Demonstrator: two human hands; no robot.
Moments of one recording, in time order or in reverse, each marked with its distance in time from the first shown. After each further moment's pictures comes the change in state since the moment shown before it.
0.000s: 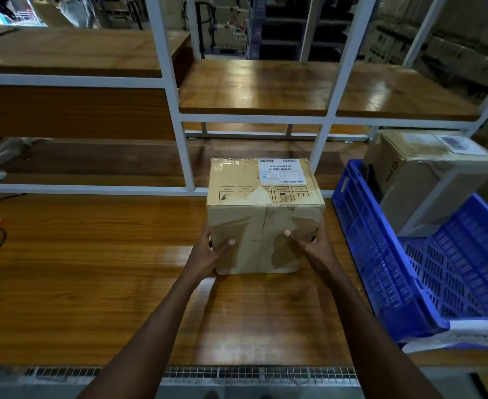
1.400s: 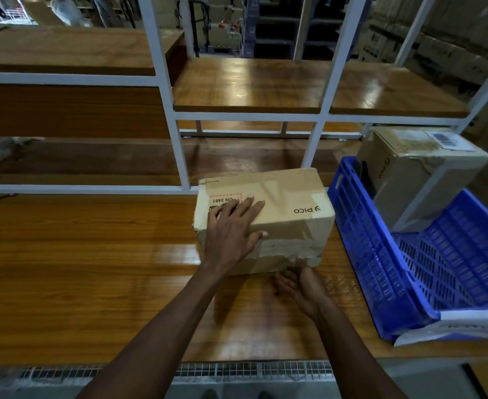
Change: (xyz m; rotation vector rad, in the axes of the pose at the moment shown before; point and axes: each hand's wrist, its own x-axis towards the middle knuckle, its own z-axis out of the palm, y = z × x) left_hand 0.006 0.053 0.053 1.138 0.247 0.630; right_hand -0.038 0.071 0.020 0.546 0.169 0.699
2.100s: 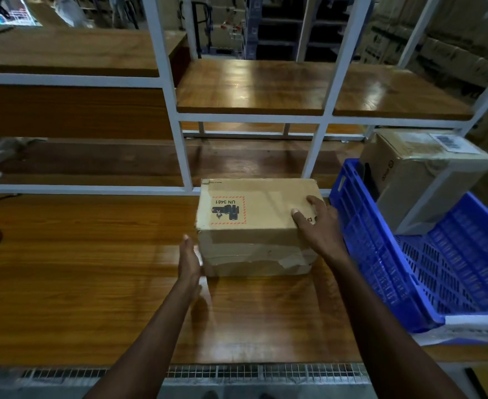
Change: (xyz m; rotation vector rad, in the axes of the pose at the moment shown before) left_hand -0.056 -0.058 0.027 -1.307 -0.002 -1.232; right_hand -0.046 -0.120 0.048 -1.067 0.201 -0.683
